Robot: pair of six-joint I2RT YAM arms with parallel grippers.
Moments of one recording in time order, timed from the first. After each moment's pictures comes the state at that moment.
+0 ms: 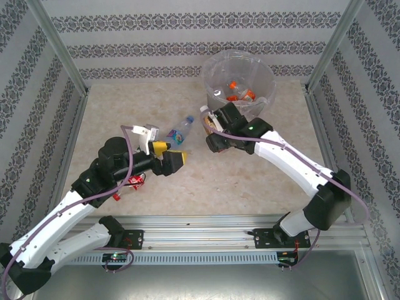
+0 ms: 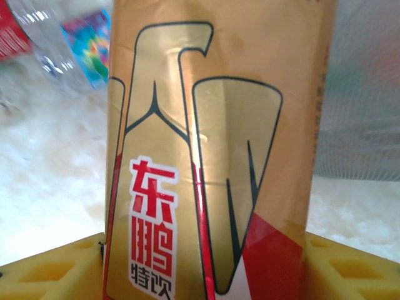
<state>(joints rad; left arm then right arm) -0.66 0.80 0.89 -0.32 0.30 -0.53 0.67 1.48 1.41 -0.87 0.10 0.12</state>
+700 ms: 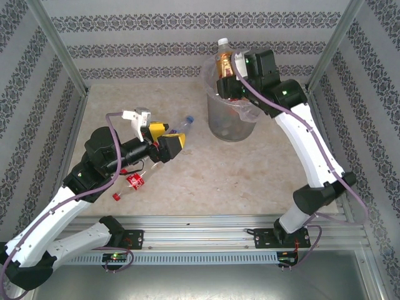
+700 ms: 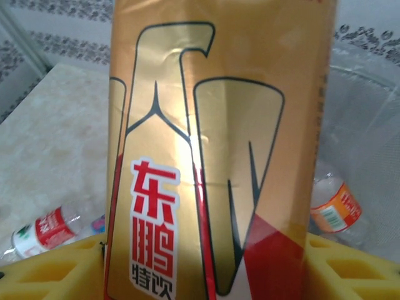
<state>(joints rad) -0.66 0.86 1.08 -0.29 0.26 -0.50 0.44 1.67 2.08 -0.99 0.02 0.13</state>
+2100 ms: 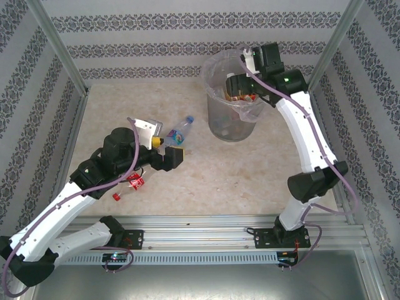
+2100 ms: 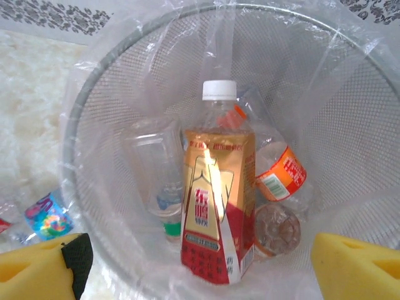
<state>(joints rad) -0.66 0.91 1.07 -0.58 0.16 -0.36 0.32 1.72 2.10 -1.10 0.01 0.08</state>
